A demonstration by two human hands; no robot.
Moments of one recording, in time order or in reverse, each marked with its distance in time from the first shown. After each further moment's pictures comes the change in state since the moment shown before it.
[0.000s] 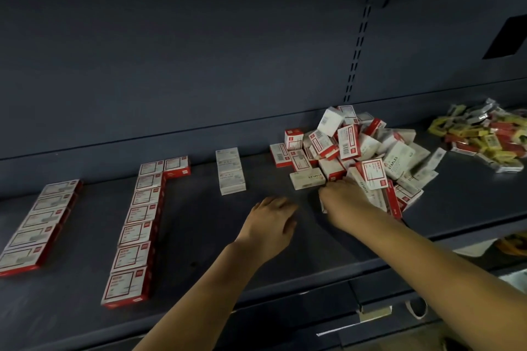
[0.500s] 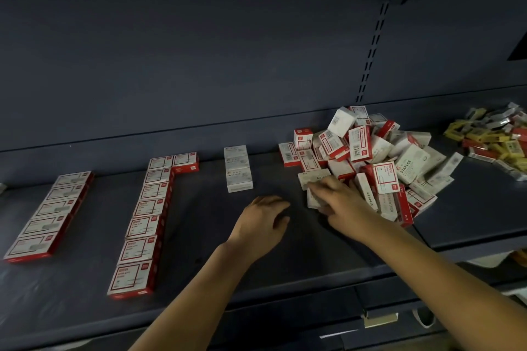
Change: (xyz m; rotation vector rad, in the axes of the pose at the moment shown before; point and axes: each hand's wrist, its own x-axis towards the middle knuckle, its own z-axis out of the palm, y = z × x) left_hand -0.007 -0.021 -0.002 -0.119 0.074 -0.077; right_hand -0.003 0.000 0.015 0.369 0.169 -0.177
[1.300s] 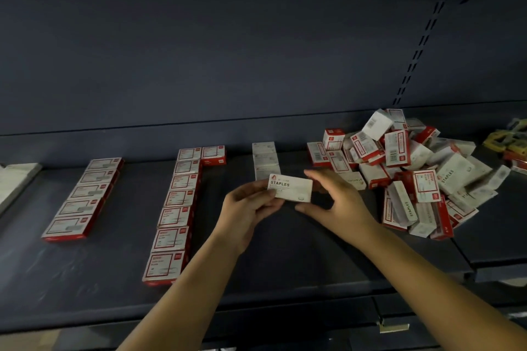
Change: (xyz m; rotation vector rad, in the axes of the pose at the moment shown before) left_hand -0.028 -0.022 -0.054 -1.579 0.313 -0.591; right_hand 0.026 -0.060 0.010 0.546 0.400 -0.198
